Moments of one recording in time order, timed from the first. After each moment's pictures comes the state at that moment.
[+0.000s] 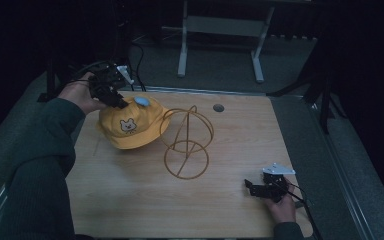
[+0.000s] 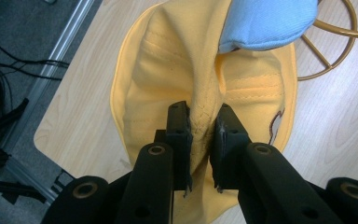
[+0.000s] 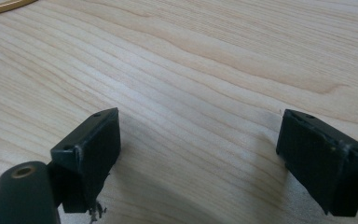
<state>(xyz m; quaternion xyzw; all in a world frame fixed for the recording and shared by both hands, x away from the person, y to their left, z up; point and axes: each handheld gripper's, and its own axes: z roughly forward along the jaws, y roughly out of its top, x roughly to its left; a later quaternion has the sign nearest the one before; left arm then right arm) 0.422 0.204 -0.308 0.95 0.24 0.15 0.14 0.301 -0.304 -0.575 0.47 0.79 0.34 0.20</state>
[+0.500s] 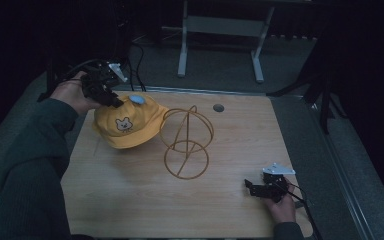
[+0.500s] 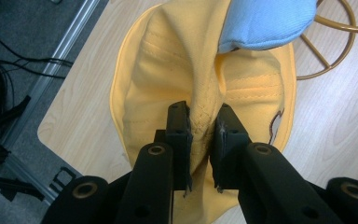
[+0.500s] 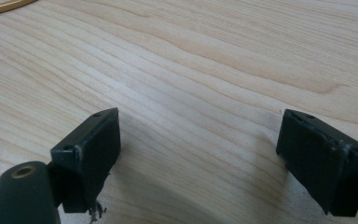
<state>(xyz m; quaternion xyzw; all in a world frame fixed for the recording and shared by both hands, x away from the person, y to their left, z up) 0.416 0.216 -0.302 0.94 0.25 0.16 0.15 0.301 -0.304 -0.575 0.47 0.79 0.34 0.20</state>
